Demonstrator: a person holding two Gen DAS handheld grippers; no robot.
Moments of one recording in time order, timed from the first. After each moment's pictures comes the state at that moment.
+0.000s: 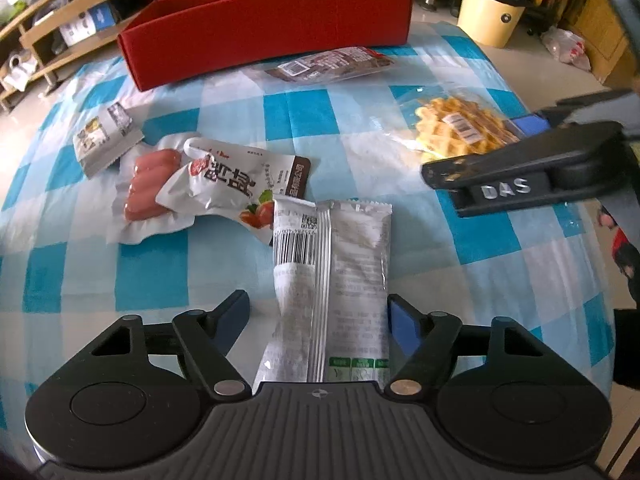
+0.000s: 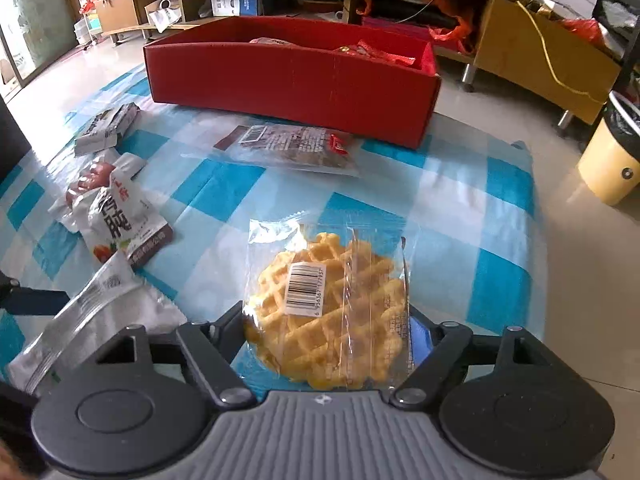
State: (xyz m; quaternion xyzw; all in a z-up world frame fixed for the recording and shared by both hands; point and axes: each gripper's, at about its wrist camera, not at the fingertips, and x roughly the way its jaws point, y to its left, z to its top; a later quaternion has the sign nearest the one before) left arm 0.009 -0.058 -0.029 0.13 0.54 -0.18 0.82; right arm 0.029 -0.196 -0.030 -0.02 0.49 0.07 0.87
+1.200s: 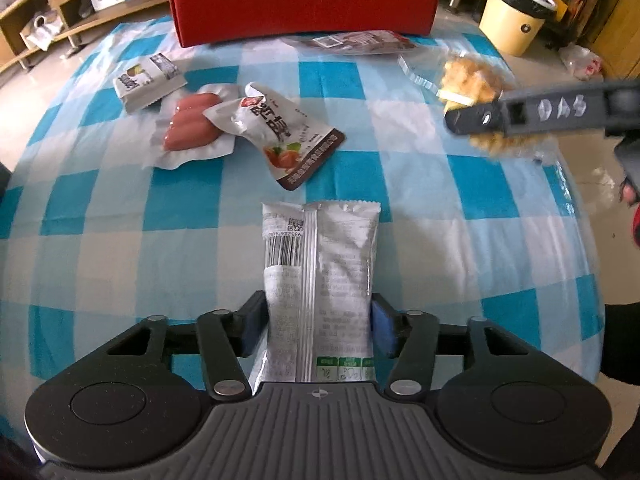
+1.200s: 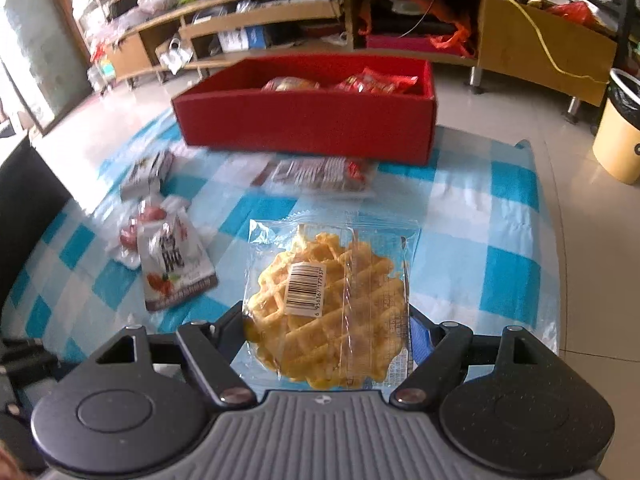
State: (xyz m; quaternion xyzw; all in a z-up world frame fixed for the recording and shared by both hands) left arm -0.019 -0.029 -0.024 0.09 0.55 -0.16 0.81; right arm 0.014 -0.202 -0.006 0.06 0.47 0.09 0.88
